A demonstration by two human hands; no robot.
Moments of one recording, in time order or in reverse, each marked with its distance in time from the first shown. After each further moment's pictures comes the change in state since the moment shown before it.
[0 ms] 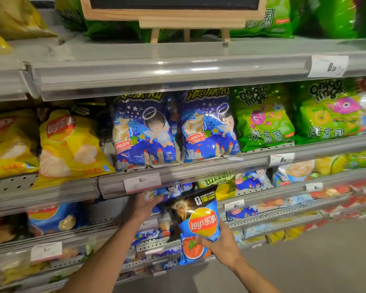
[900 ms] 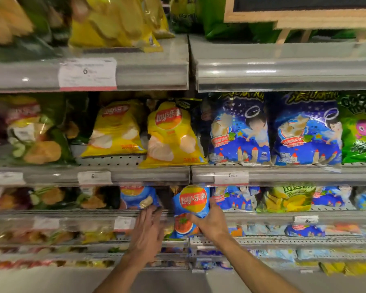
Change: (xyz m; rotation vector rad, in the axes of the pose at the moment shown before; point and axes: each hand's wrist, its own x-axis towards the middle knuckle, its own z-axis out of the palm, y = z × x) left_hand -0.091 -0.121 -0.165 1.045 0.241 0.327; right_hand 0.025 -0.112 0.212 -0.218 -0.074 -0.123
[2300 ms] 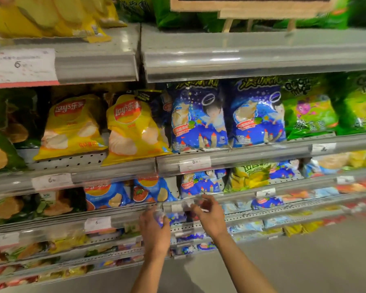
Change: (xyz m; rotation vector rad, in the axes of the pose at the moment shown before) left_hand -0.006 0.114 0.017 -0.800 0.079 -0.502; right_hand -0.037 0.043 -0.051 0.268 0.226 0.124
